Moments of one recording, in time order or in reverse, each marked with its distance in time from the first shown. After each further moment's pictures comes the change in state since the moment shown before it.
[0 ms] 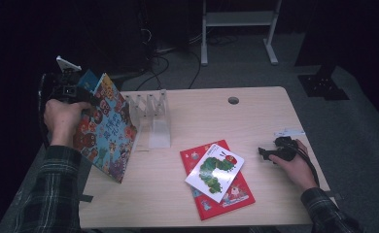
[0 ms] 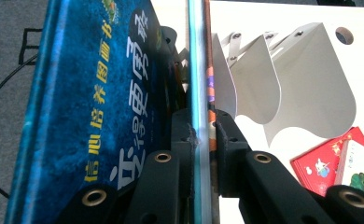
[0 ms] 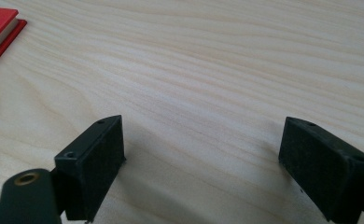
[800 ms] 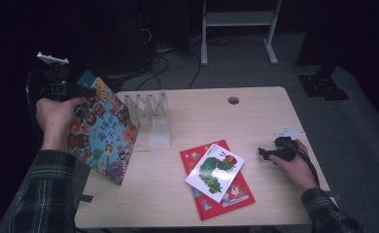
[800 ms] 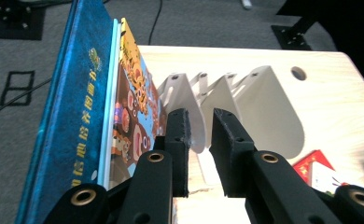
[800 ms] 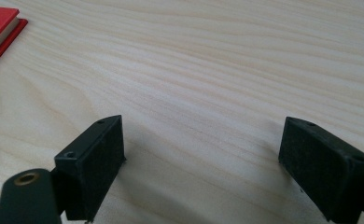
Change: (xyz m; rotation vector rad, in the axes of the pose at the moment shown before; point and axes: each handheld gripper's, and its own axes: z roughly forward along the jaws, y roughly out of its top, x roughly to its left) left arm -0.004 -0.008 -0.032 -0.189 -0.088 0.014; right arm 0.000 0.000 0.000 0.000 0.001 -0.001
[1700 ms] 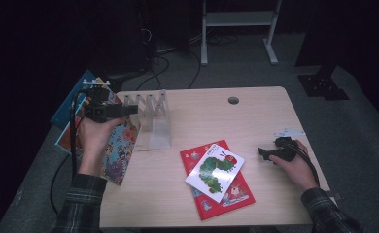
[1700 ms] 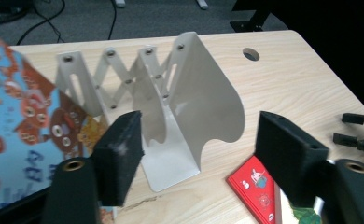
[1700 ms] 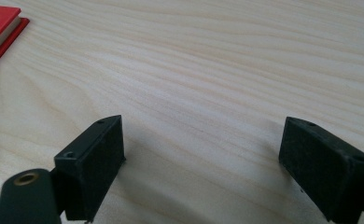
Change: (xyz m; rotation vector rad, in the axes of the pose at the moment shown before) left arm -0.071 -0.056 0.051 -0.045 -0.128 0.125; right arm 0.000 0.000 0.000 0.000 0.002 -0.004
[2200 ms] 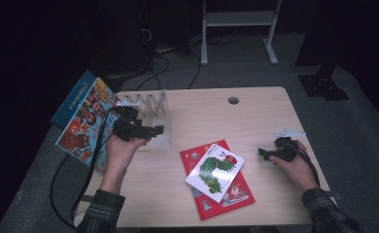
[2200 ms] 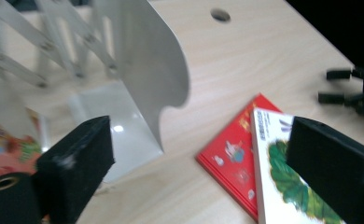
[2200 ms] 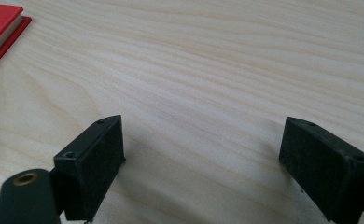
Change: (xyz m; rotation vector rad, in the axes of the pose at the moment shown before) left arm -0.044 -0.045 0.046 0.072 -0.077 0.105; right arm 0.000 0.000 0.000 -0.001 0.003 -0.006
